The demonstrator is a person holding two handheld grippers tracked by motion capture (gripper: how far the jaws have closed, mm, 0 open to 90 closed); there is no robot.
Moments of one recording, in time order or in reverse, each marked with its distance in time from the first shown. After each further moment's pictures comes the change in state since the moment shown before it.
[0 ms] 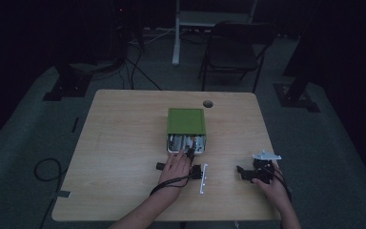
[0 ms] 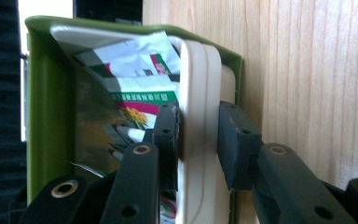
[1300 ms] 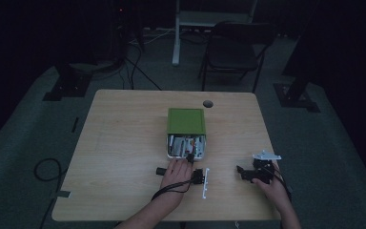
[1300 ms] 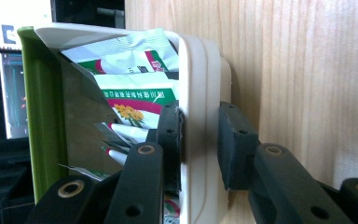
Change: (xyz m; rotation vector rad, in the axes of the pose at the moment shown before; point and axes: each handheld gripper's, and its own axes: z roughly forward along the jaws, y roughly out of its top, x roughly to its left) left arm 0.000 0.008 -0.021 0.036 -0.073 0.038; right arm 0.000 0.000 0.000 0.000 -0.001 0.000
